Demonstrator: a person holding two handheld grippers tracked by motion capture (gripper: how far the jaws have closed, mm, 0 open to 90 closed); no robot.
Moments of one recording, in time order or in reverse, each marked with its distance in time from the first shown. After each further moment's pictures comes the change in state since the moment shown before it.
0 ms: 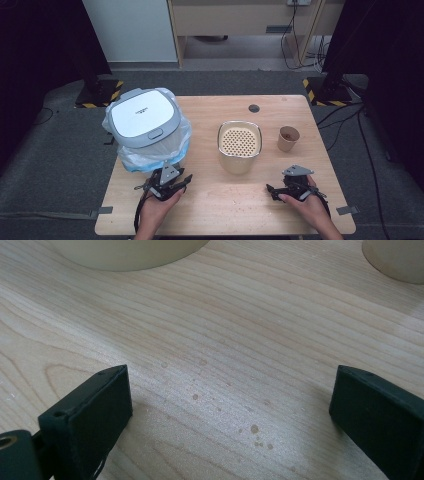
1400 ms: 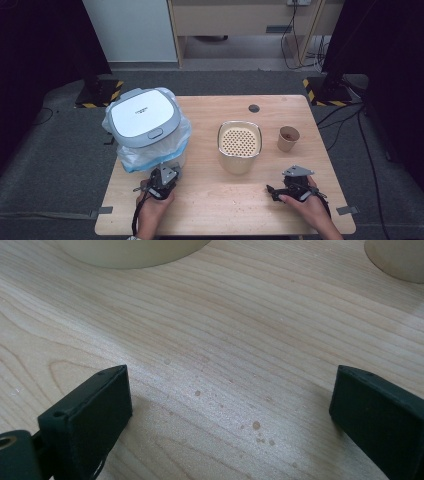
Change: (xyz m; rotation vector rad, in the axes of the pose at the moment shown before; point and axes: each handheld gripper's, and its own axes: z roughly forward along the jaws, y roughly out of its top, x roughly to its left) left arm 0.009 -0.024 0.014 0.117 0.173 0.031; right arm 0.000 -0.001 -0.001 0.001 0.006 -0.004
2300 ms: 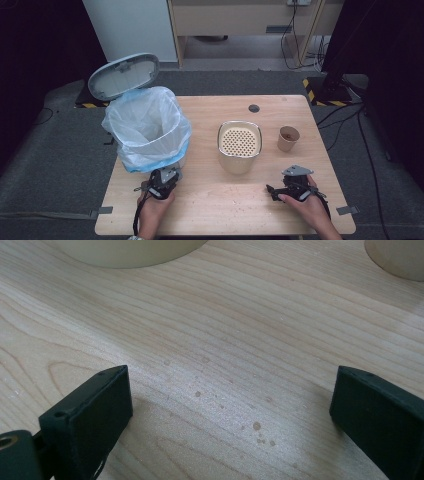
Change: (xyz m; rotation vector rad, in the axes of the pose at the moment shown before) left arm 0.002 -0.006 0.009 0.021 -0.029 -0.060; right arm 0.001 0.002 0.000 0.014 -0.004 0.004
